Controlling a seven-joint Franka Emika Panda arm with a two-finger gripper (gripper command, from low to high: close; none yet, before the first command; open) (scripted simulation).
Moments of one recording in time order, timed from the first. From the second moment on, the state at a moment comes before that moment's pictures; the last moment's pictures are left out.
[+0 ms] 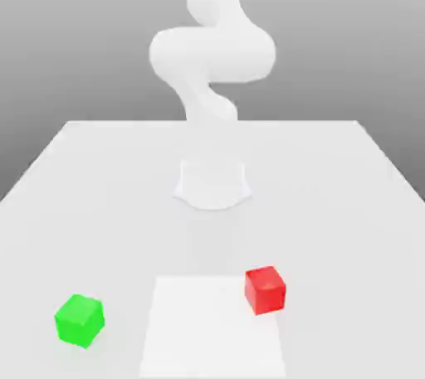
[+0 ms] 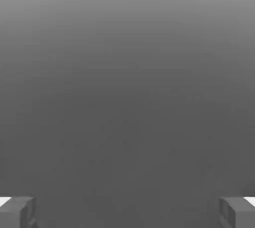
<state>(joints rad) 0.01 -0.72 0.02 -2.35 -0.01 2.35 0.80</state>
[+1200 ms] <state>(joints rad) 0.14 0.14 0.08 -2.80 -0.05 2.93 0.75</state>
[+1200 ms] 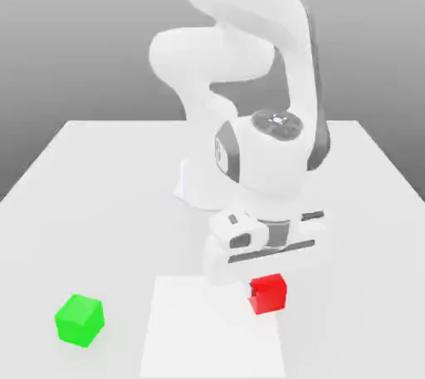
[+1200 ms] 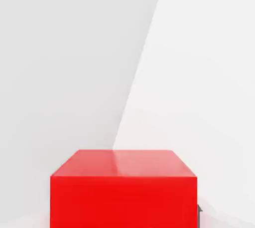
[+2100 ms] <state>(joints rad) -0.14 0.25 -0.29 -2.53 0.19 2.76 0.42</state>
